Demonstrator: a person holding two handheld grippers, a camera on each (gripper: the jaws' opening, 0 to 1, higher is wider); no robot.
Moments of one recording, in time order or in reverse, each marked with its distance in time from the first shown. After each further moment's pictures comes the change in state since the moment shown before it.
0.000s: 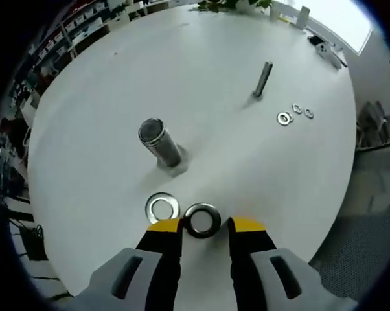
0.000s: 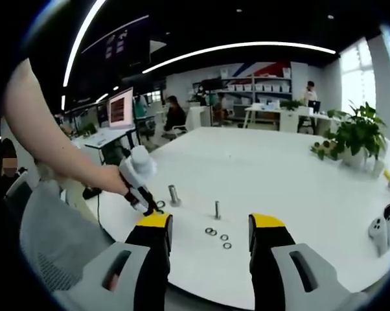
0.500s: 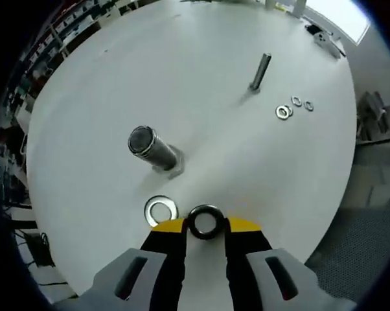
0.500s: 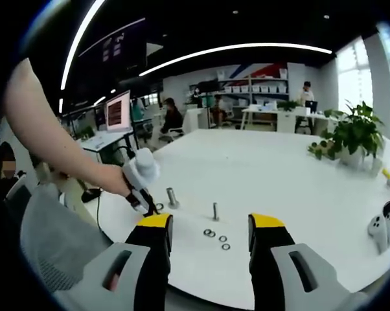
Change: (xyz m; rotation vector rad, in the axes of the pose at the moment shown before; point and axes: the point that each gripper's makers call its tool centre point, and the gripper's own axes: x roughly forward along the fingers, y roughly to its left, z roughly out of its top) left arm 0.001 -0.001 0.002 0.047 0.055 -0.007; right arm -0.001 -0.003 0.001 0.012 -0.008 -0.012
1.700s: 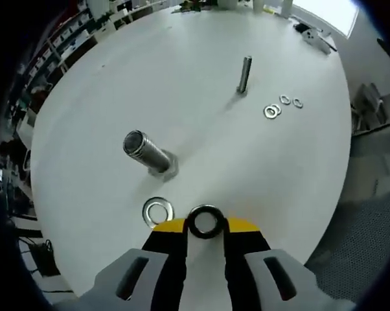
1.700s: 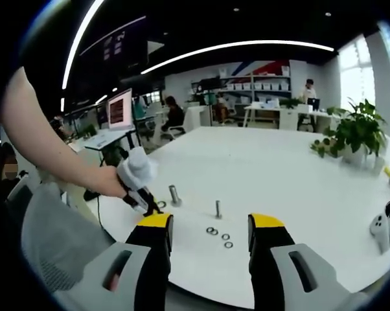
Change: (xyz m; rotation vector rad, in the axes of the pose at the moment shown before) left arm -0.006 -0.004 0.000 0.052 -0.084 0.026; right arm 0.002 0.003 -0.002 0.001 0.015 0.019
